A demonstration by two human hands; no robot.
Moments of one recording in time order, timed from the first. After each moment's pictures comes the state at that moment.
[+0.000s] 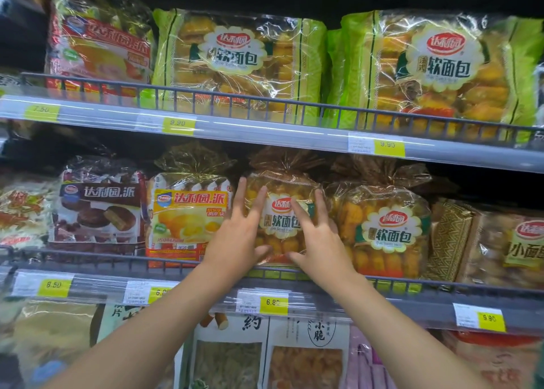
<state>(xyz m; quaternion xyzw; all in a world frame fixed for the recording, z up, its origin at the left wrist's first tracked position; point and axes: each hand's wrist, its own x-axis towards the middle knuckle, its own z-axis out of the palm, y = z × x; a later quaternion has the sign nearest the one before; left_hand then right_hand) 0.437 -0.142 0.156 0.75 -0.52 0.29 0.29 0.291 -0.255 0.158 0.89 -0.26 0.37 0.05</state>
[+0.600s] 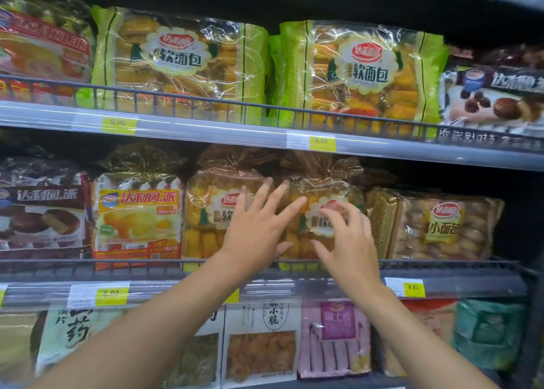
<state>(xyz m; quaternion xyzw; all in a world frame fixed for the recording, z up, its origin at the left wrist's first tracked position) 0.338 -0.187 0.177 0.66 -0.60 0.43 0.15 0.161 -0.280 0.151 0.79 -0.33 0.50 0.11</state>
